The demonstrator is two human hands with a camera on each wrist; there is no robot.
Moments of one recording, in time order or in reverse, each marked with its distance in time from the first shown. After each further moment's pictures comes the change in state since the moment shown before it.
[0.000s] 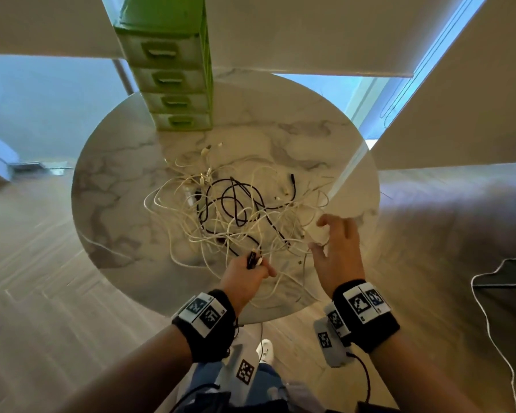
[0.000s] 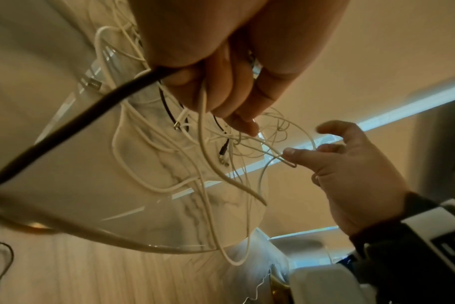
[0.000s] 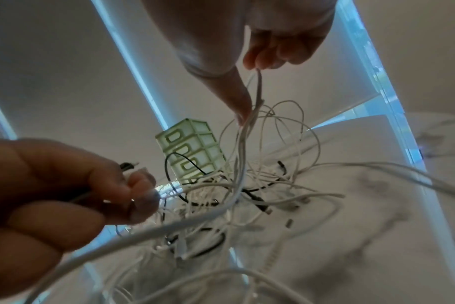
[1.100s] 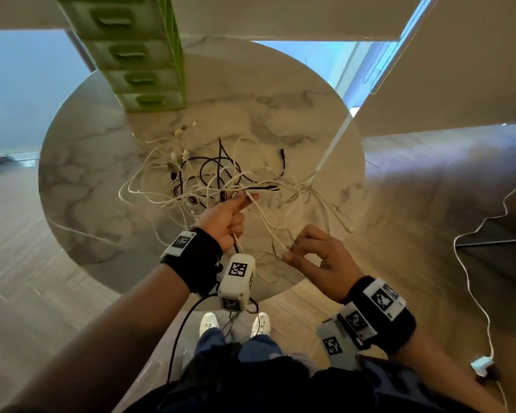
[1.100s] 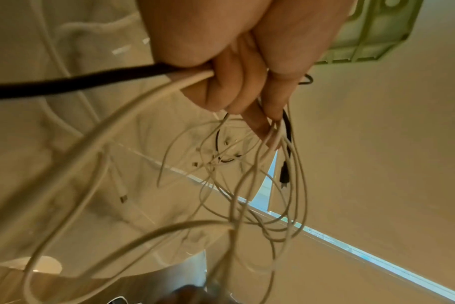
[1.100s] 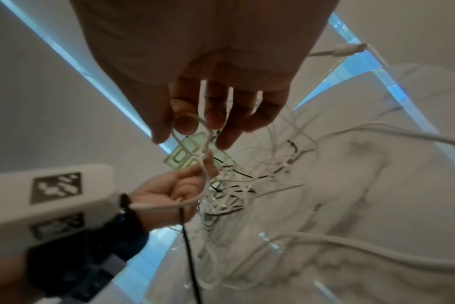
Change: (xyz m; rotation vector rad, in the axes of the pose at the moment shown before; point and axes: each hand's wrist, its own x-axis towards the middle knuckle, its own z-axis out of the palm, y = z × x) left_hand 0.064 0.045 -0.014 -0.686 -0.149 -0.185; right_hand -0.025 0.002 -0.030 0.349 -0.420 -0.138
